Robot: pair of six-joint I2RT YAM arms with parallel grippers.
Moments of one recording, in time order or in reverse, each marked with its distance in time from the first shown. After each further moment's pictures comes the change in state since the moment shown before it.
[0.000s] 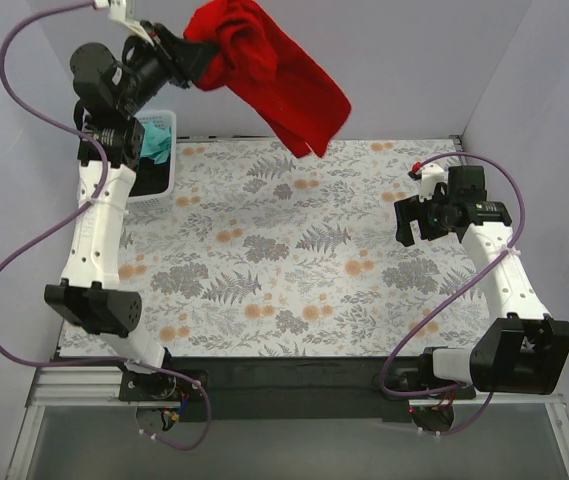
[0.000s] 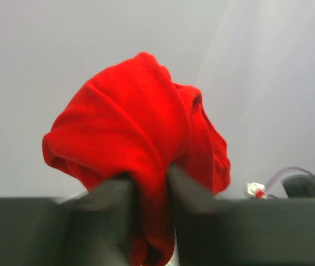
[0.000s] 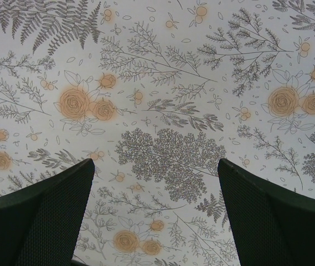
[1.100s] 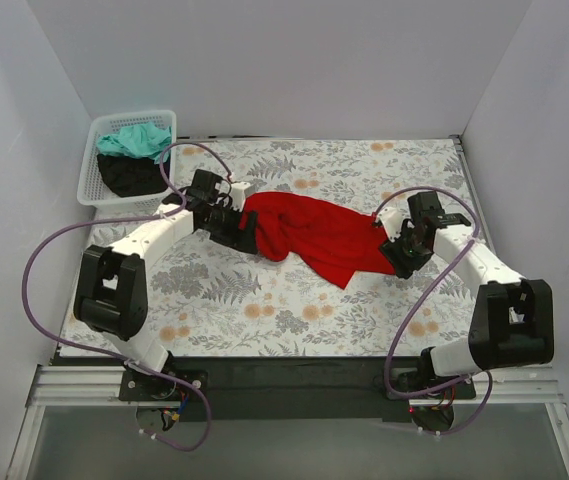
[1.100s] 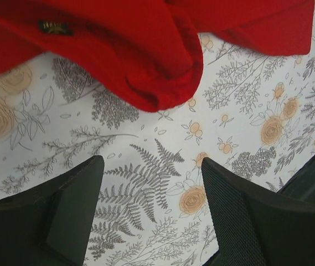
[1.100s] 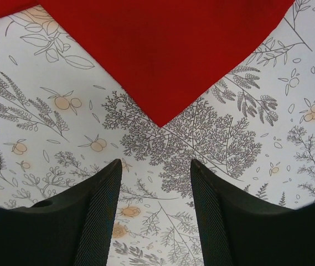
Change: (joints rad) left arm -0.183 -0.058 -0.996 -0.521 -0.097 0.538; right arm 0.145 0.124 -0.200 0.003 0.147 -0.311
